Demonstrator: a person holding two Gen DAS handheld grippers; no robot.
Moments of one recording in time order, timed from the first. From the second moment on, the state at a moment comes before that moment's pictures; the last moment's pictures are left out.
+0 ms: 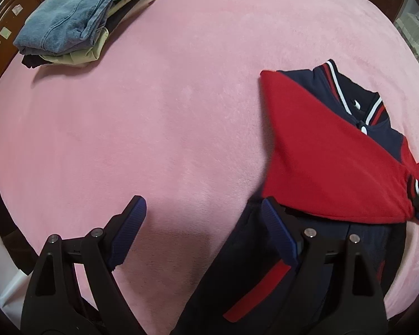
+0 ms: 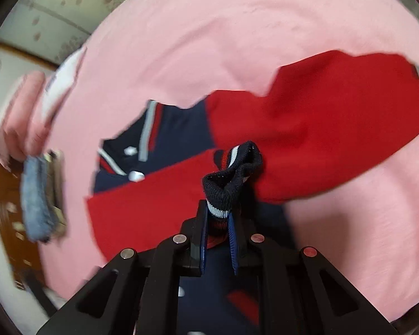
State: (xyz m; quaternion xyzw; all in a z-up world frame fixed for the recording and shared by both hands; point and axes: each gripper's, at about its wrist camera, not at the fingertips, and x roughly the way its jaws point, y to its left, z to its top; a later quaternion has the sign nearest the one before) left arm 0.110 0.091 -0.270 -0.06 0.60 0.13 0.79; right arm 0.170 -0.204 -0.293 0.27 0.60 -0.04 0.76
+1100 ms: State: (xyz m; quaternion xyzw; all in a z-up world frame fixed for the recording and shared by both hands) left arm 0.170 0.087 -0.317 -0.09 0.61 0.09 0.78; right arm 0.168 -0.210 -0.326 0.10 0.57 -0.12 0.81
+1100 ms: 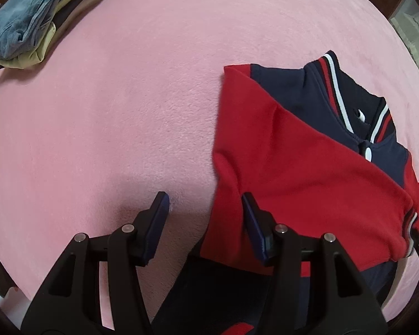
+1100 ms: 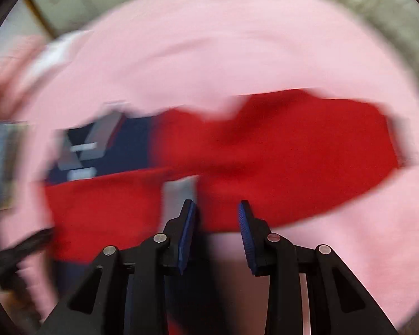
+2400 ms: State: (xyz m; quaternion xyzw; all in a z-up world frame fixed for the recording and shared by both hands) left arm 0.067 0.052 -0.271 -0.01 0.61 -0.06 0.79; right arm 0.038 -0.291 -0.338 0.41 0.41 -0.28 0.77
